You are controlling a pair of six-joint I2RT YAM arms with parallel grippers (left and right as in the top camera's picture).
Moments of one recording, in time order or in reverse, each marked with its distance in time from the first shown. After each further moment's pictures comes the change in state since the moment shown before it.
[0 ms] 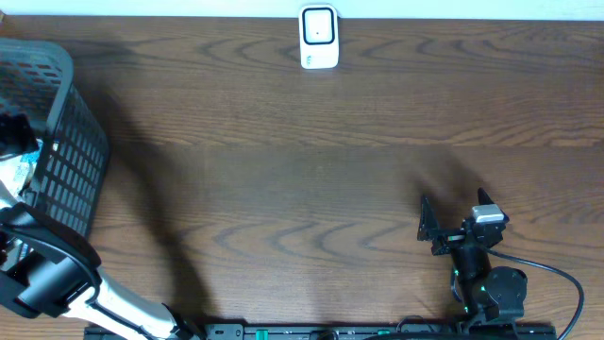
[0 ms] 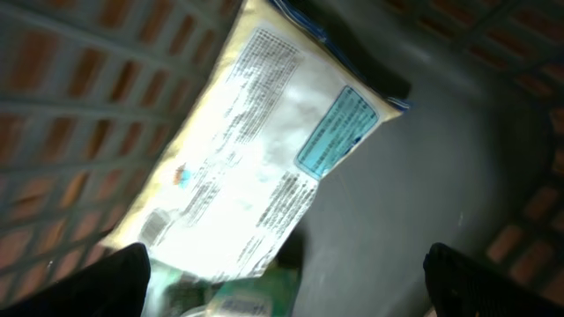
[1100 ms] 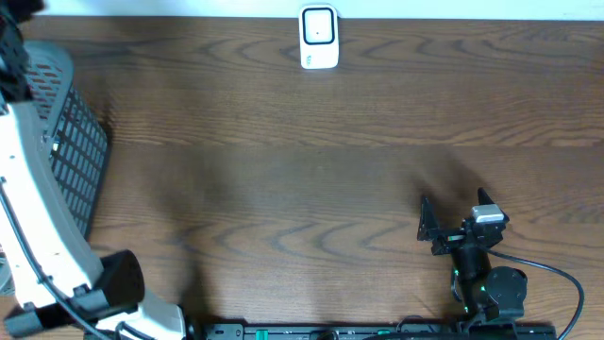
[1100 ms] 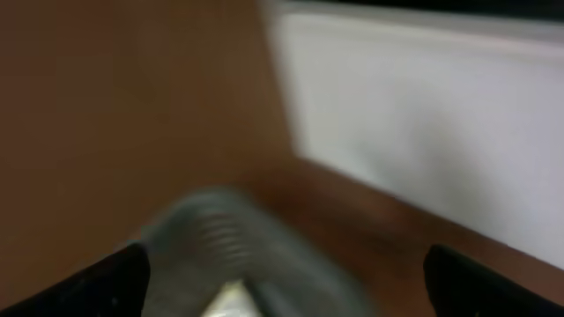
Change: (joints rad) left arm -0.430 -0.196 0.514 0.066 -0.325 -0.294; right arm 0.000 0.000 0.000 0.000 0.000 0.000
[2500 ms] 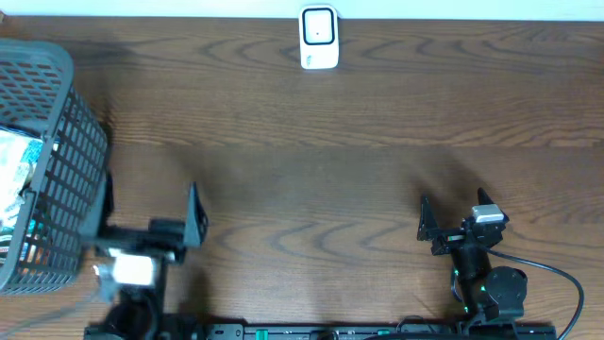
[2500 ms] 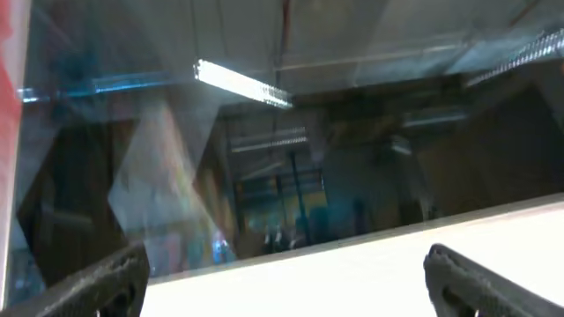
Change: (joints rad) left arm -0.349 -1.505 -2.058 1.627 0.564 0.075; right arm 0.000 0.000 0.000 0.000 0.000 0.000
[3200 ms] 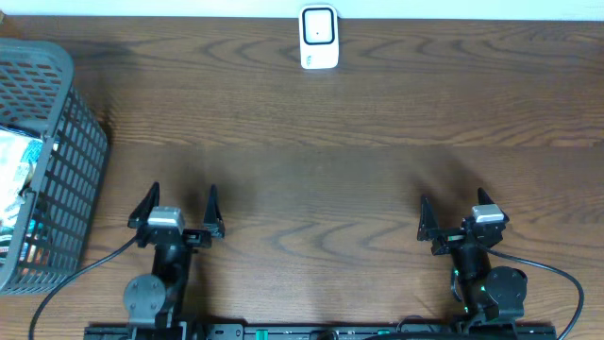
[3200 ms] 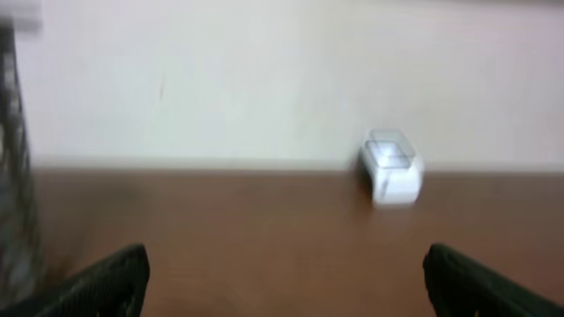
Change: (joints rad) left arm 0.000 -0.248 -0.296 -0.520 -0.093 -0.154; right arm 0.000 0.000 0.000 0.000 0.000 0.000
